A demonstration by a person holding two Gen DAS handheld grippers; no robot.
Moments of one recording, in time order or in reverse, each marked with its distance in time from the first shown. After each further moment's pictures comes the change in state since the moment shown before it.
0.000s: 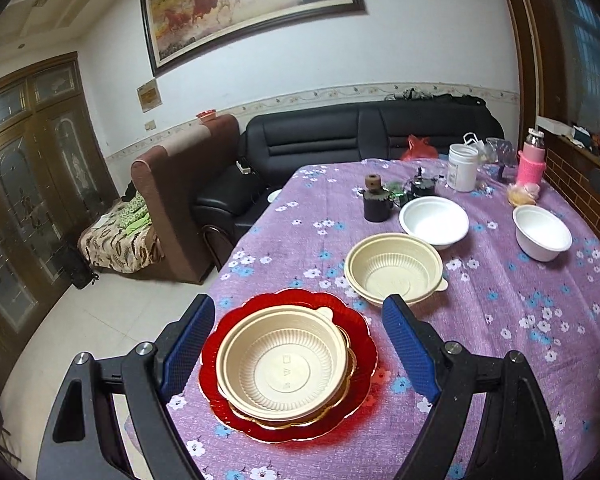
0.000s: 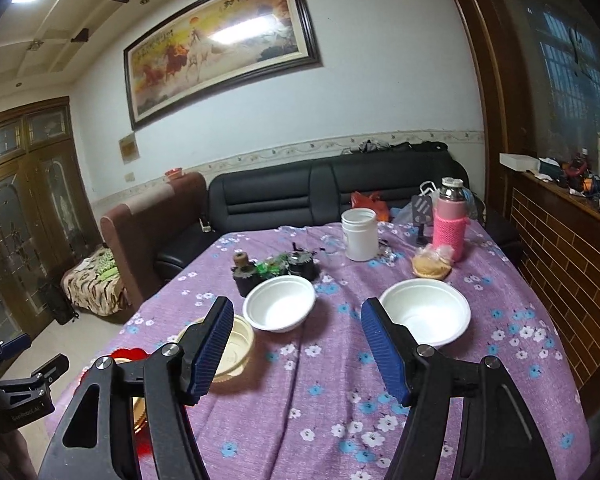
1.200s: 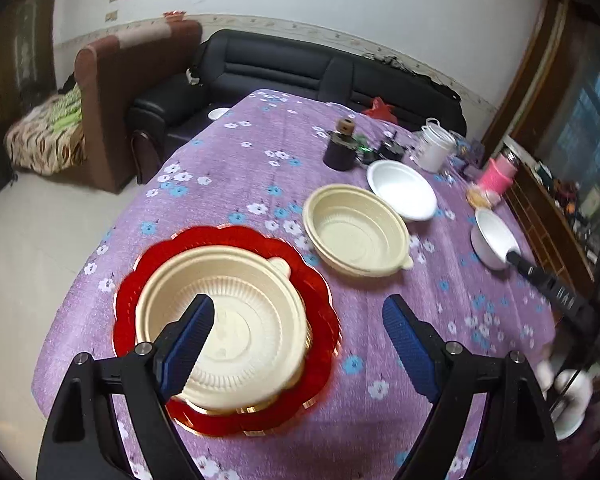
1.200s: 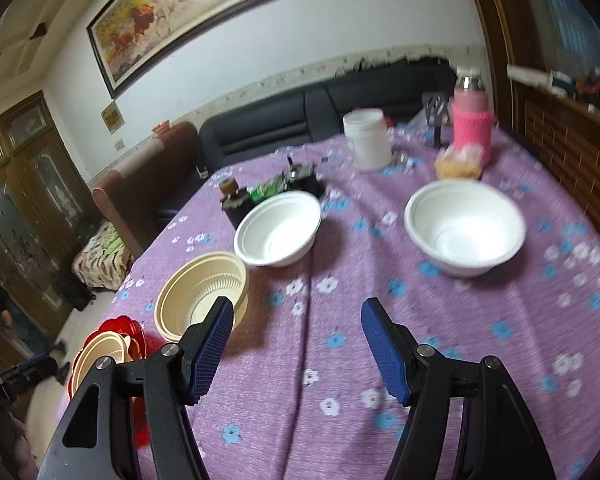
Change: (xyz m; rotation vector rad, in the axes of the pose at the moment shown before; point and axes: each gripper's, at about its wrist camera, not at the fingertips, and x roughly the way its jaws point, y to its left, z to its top) left arm 0.078 0.047 -0.006 -0.260 0.270 -0.339; right arm 0.099 -0.017 -0.048 0.145 0.261 0.057
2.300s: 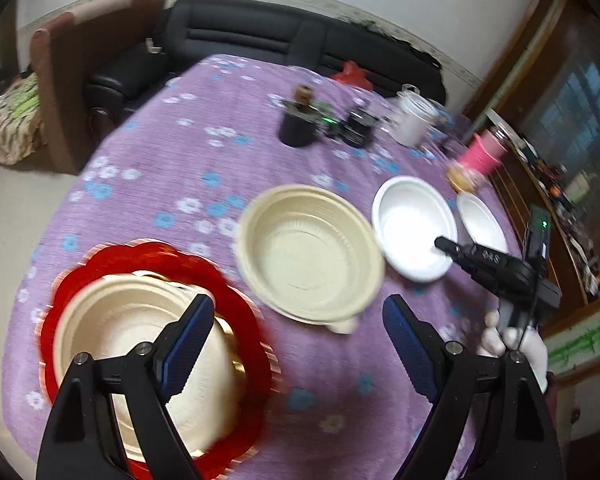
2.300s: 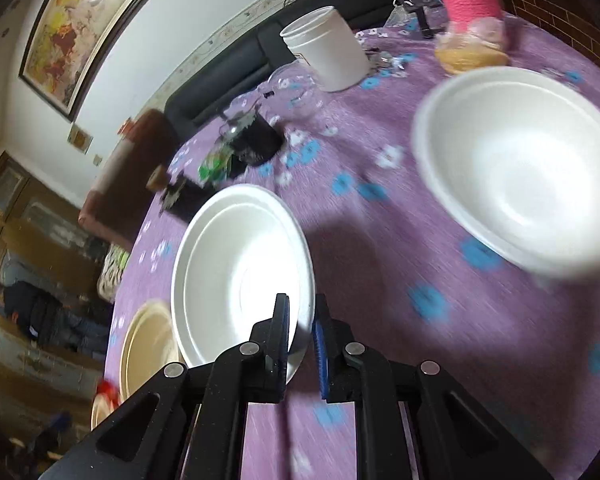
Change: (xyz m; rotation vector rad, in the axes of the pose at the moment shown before) left arm 0.066 -0.055 0.028 0.056 0.156 -0.119; right arm 0.112 -0.073 0.022 0.272 0.240 0.094
